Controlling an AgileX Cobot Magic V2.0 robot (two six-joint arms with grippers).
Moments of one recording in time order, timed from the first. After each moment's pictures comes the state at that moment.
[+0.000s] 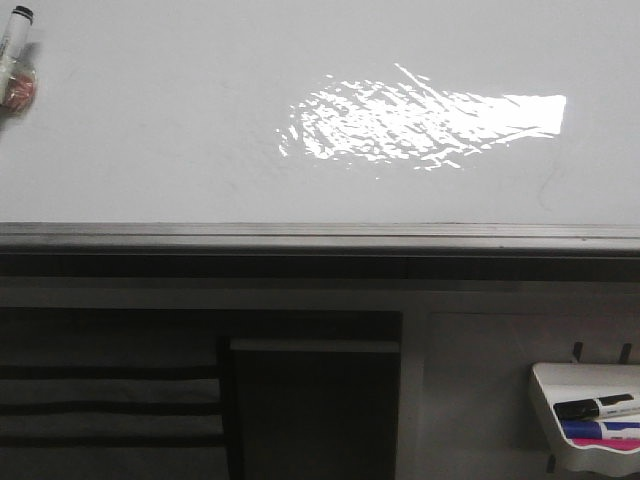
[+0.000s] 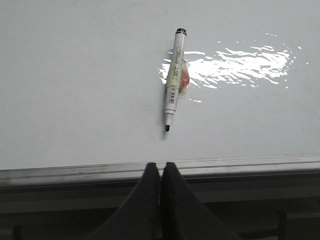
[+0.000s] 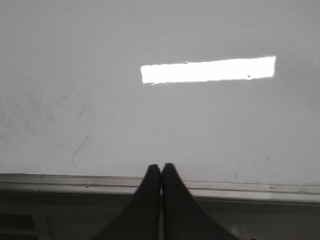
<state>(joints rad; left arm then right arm) -0.14 -0.01 -0.01 -0.14 0.09 0.13 -0.01 -0.01 0.01 0.06 0.04 -0.05</state>
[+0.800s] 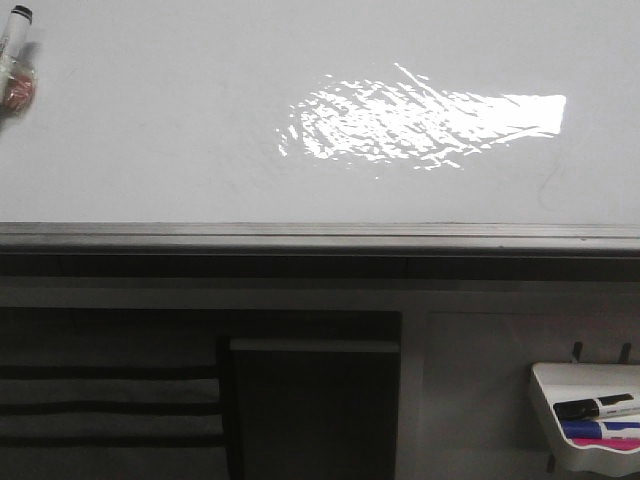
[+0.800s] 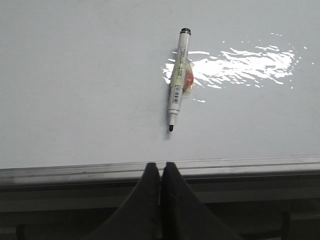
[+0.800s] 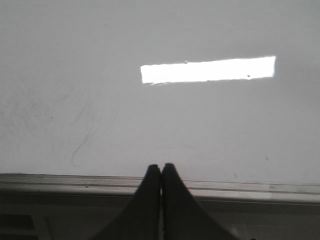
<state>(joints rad) -0.13 -0.01 -0.01 -0.14 0.09 0.13 -0.01 -0.01 0.01 0.06 0.04 -0.05</state>
